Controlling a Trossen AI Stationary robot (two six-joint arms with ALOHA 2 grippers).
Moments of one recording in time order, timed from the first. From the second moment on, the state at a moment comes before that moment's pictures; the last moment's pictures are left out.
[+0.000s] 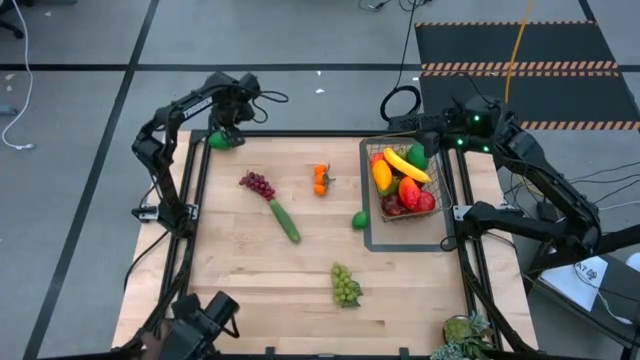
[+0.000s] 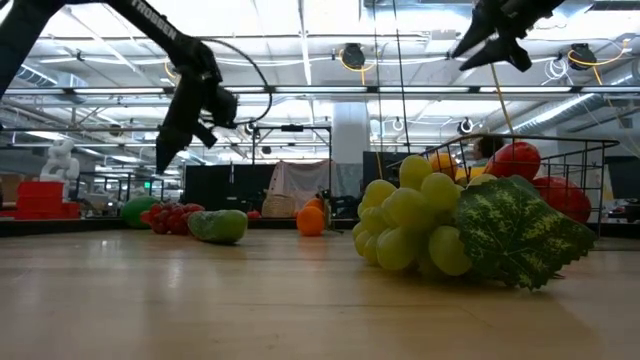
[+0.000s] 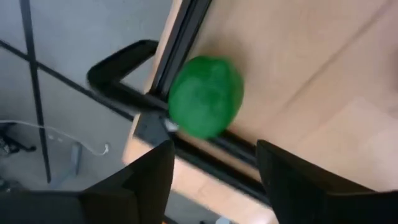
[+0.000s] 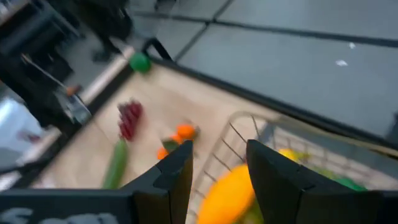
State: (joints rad) left arm 1.01 1.85 1.56 -1.35 -0.37 0.49; right arm -0.82 0.85 1.04 -0.72 -0.24 0.38
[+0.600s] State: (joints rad) left arm 1.02 1.85 1.30 -1.10 -0.43 0.48; right arm -0.82 0.88 1.04 -0.43 -0.24 0.55
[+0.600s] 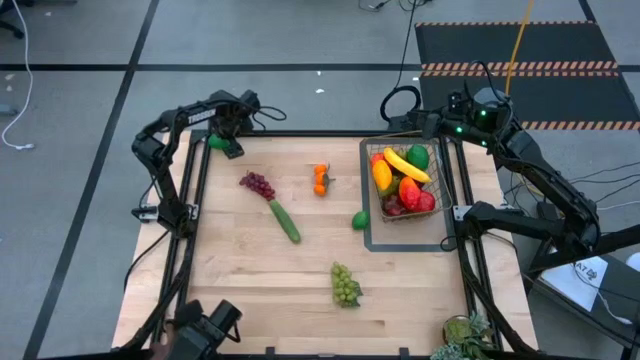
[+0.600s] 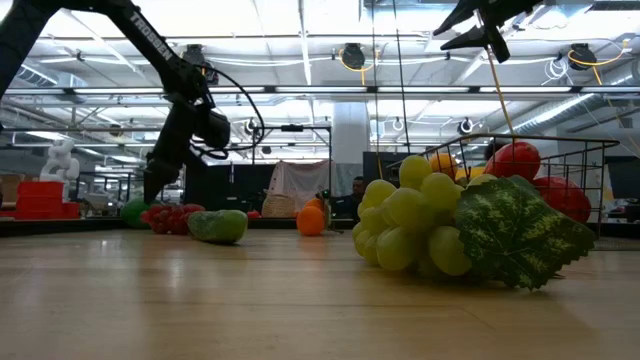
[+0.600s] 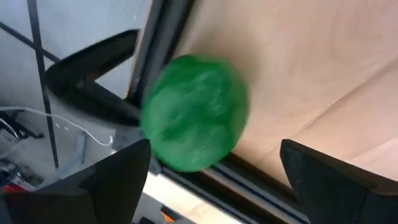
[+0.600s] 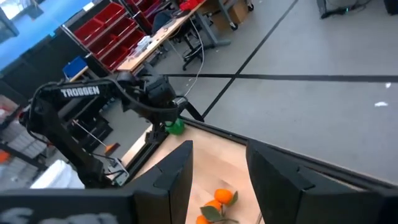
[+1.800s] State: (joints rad) left arm 1.08 1.93 1.24 -1.05 -0.39 0.24; right arm -0.50 0.89 1.04 -0.44 -0.15 0.72
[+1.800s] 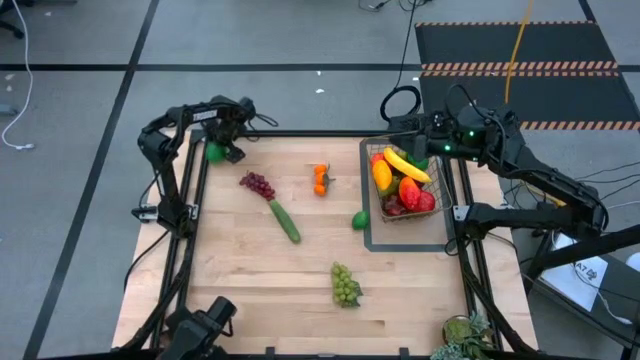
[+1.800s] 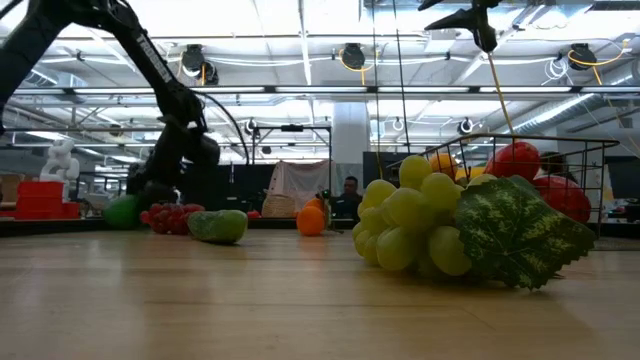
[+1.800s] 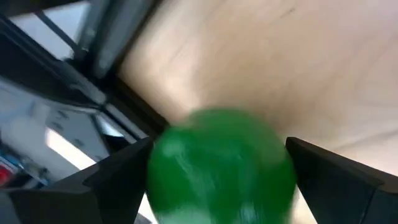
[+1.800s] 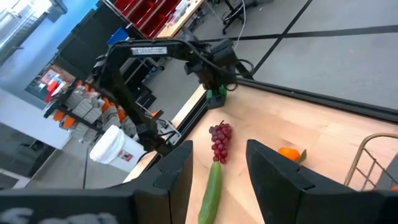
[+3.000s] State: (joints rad) left arm 0.85 1.70 1.63 -1.14 -0.03 -0.14; right arm -0.49 0.99 1.04 -0.43 -0.10 0.60
